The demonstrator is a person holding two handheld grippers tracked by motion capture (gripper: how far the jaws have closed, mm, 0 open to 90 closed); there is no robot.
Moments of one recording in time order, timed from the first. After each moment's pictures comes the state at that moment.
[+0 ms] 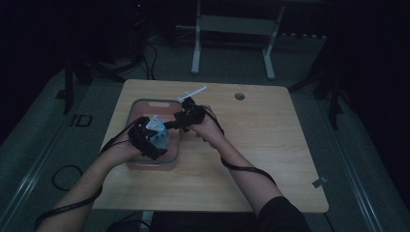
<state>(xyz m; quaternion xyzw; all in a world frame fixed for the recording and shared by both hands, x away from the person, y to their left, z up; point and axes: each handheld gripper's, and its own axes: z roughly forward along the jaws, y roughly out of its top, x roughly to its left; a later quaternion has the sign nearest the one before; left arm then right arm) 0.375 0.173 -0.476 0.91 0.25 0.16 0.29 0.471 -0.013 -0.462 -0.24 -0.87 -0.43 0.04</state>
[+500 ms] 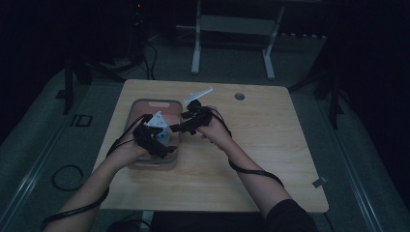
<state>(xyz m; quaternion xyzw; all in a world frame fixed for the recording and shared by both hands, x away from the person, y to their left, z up) 0.365 0.154 -0.455 0.89 0.26 0.15 0.36 0.461 -0.033 -0.456 -0.23 -0.88 -0.42 0.01</state>
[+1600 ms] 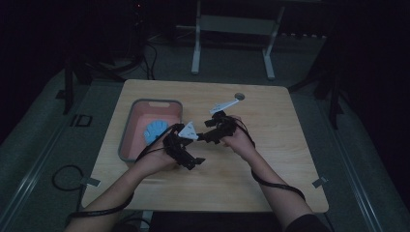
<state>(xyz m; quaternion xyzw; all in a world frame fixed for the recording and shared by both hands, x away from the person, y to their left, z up) 0.349 0.072 -0.461 0.90 0.19 0.11 0.38 0.444 -0.110 -0.474 -0.25 -0.88 -0.41 -0.01</state>
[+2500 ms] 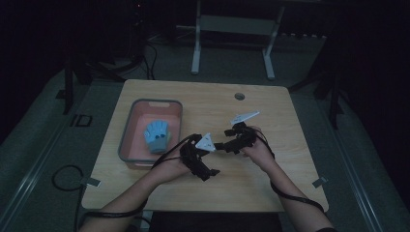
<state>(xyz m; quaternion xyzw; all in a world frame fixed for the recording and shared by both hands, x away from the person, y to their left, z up) 0.337 0.026 -0.482 0.91 0.14 0.08 0.39 0.425 -0.177 -0.496 -0.28 -0.87 -0.39 -0.02</state>
